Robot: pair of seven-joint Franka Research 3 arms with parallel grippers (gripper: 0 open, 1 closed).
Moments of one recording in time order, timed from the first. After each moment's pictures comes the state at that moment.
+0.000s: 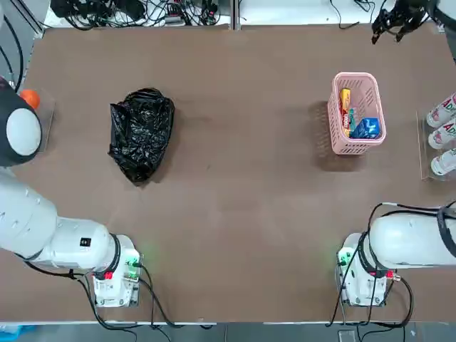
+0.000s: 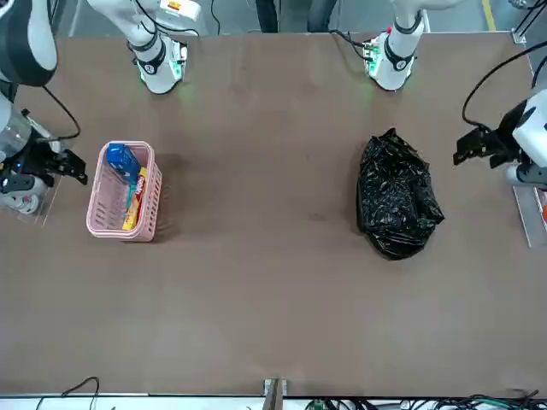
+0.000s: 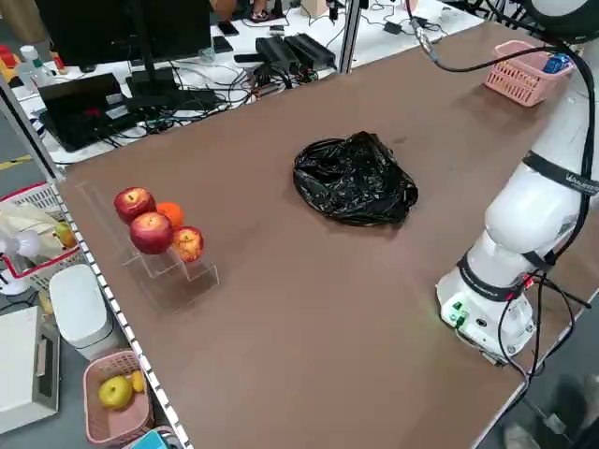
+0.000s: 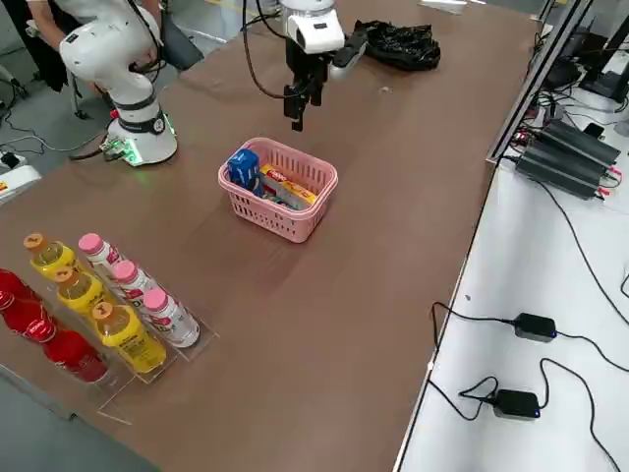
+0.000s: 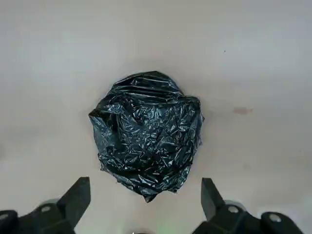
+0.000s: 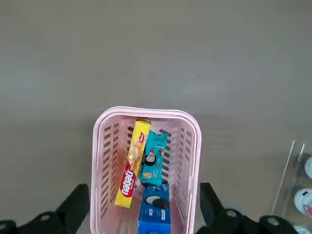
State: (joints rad) left arm -0.08 0.13 0.02 -1.44 -0.09 1.49 -0.01; right arm -0.04 -0.09 -0.03 -1.98 -0.01 1.96 -0.12
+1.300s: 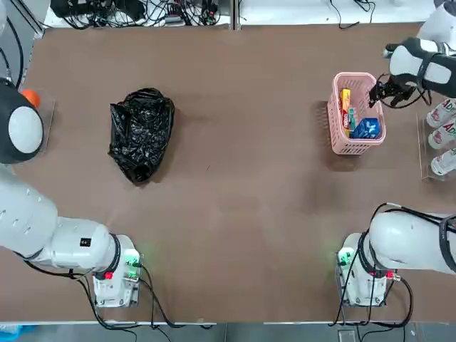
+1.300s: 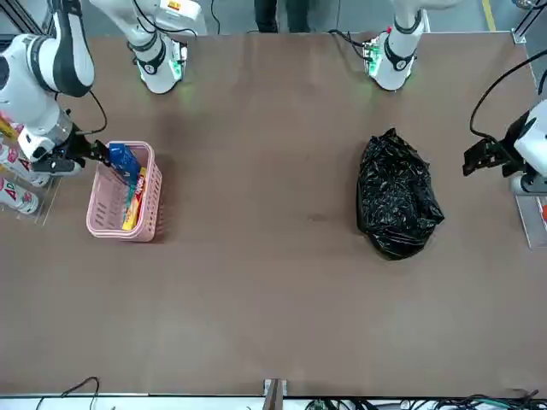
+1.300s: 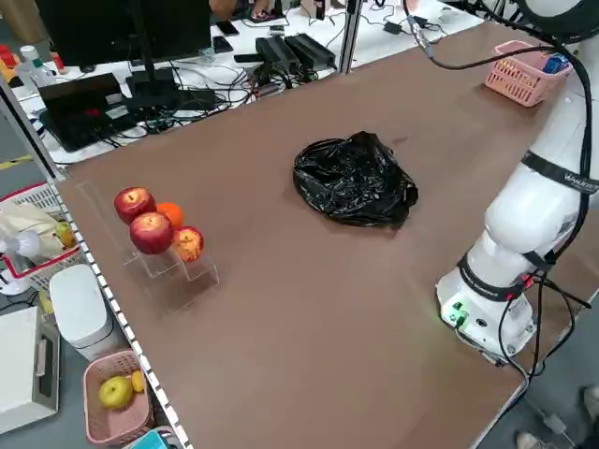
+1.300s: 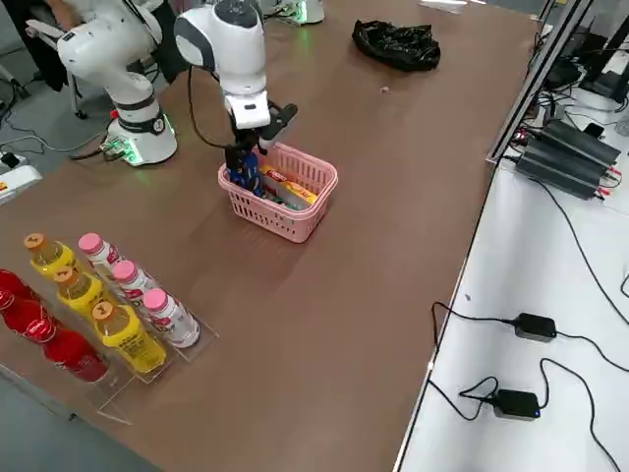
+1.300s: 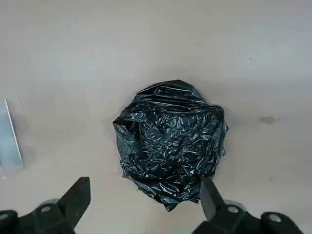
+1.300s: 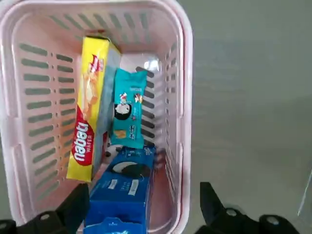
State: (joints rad) left arm -0.08 0.13 0.02 -1.43 0.01 1.51 0.00; right arm -0.16 -0.21 -0.04 -2.49 0.02 2.25 -0.17
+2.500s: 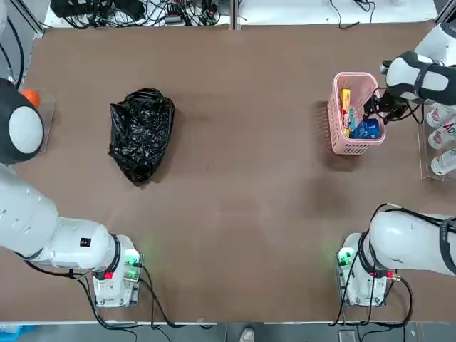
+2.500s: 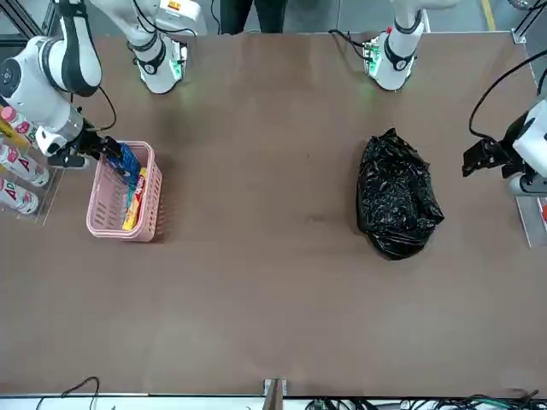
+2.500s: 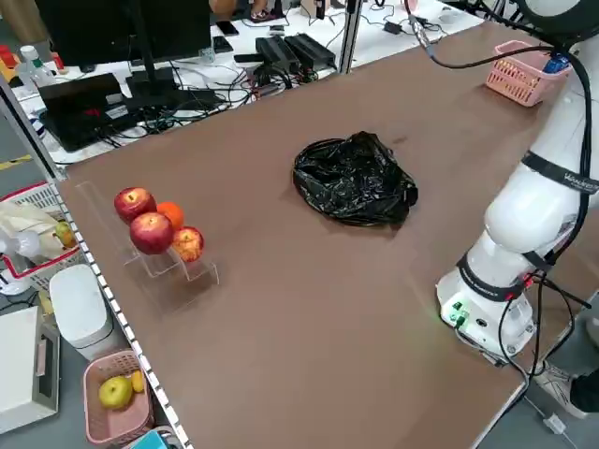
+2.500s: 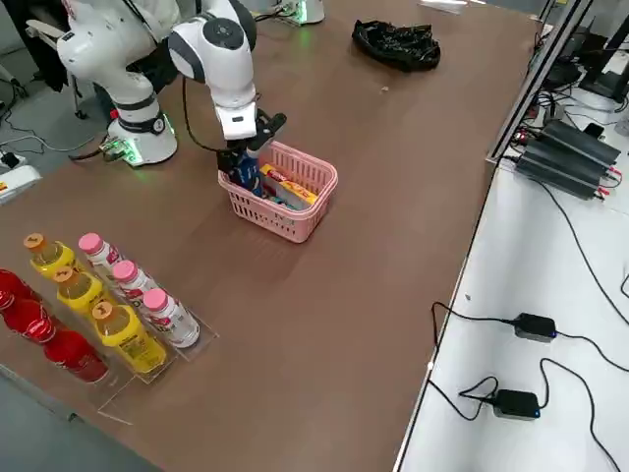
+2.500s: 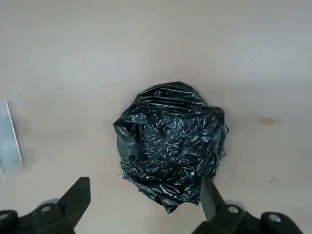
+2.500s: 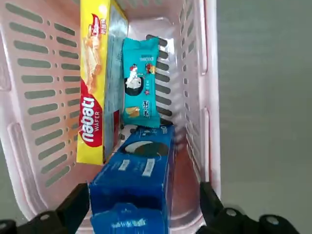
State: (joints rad) left arm -0.08 0.13 0.02 -1.43 0.01 1.52 0.00; right arm -0.17 -0.24 -0.03 -2.58 0.10 2.27 -0.17
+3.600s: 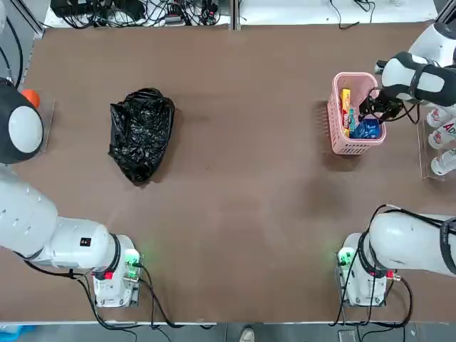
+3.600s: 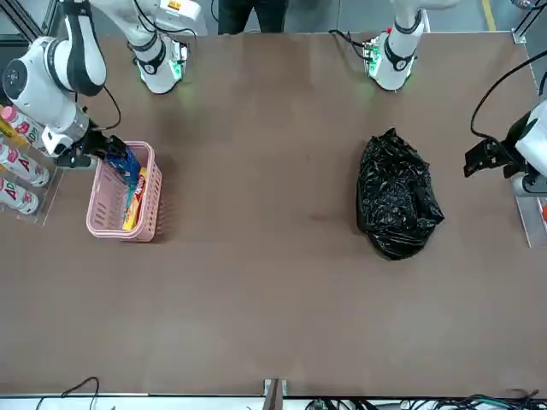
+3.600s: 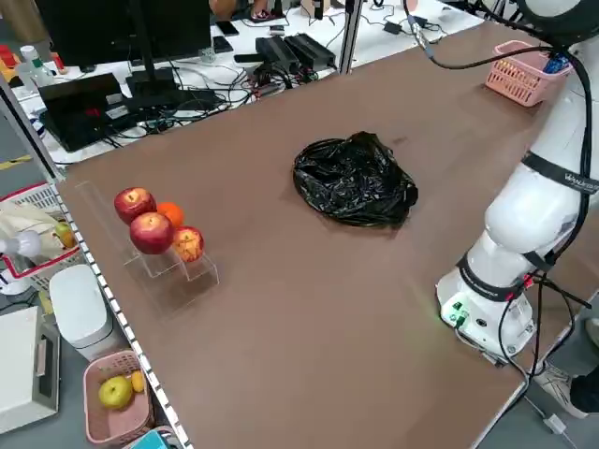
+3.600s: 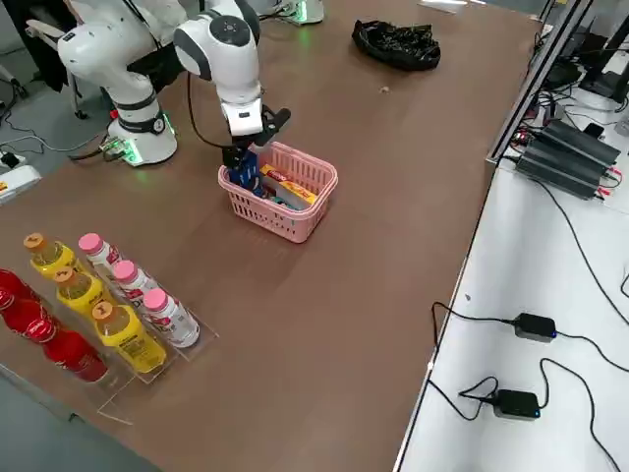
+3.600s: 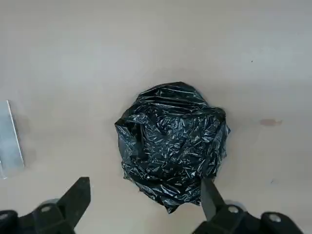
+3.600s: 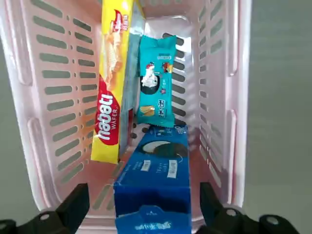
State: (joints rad) left arm -0.07 0.13 0.02 -1.43 0.01 1.52 0.00; right arm -0.13 -0.24 -0.02 -2.59 0.11 2.27 -0.17
